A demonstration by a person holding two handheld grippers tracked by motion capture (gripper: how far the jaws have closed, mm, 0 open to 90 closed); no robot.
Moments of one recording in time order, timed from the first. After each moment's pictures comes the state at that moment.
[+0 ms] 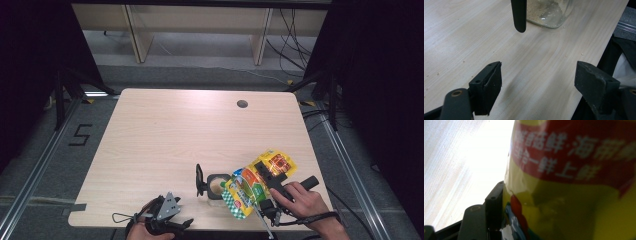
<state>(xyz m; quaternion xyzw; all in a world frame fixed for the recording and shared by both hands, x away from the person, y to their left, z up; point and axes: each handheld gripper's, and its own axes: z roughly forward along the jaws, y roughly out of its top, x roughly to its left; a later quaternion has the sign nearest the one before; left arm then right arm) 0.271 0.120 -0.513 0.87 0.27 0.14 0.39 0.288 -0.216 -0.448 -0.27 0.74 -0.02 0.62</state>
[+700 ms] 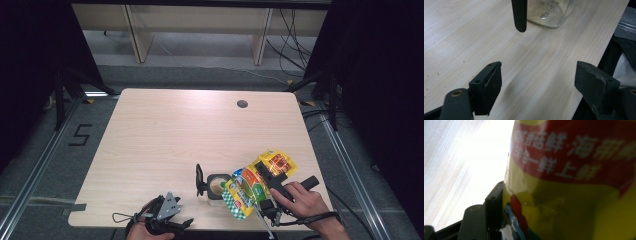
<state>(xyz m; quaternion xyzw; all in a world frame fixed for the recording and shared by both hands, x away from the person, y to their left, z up) 0.272 0.120 -0.513 0.87 0.27 0.14 0.39 0.288 -0.216 -0.447 -0.27 0.74 -0.02 0.62</state>
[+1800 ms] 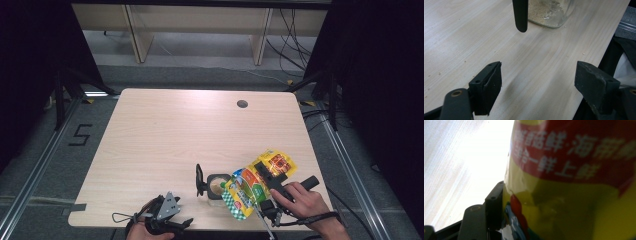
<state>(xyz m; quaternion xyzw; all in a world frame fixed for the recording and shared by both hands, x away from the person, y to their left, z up) 0.272 0.121 -0.513 0.87 0.27 0.15 0.38 0.287 -0.217 -0.446 -0.28 0.74 -0.02 0.62</state>
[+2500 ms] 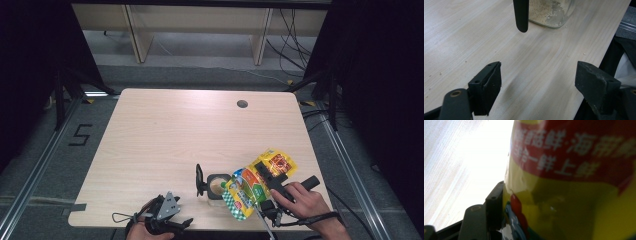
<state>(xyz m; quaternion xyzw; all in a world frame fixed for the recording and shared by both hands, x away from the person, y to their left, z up) 0.272 0.121 -0.513 0.87 0.27 0.15 0.39 0.286 -0.217 -0.445 -0.28 0.73 -0.03 0.62</state>
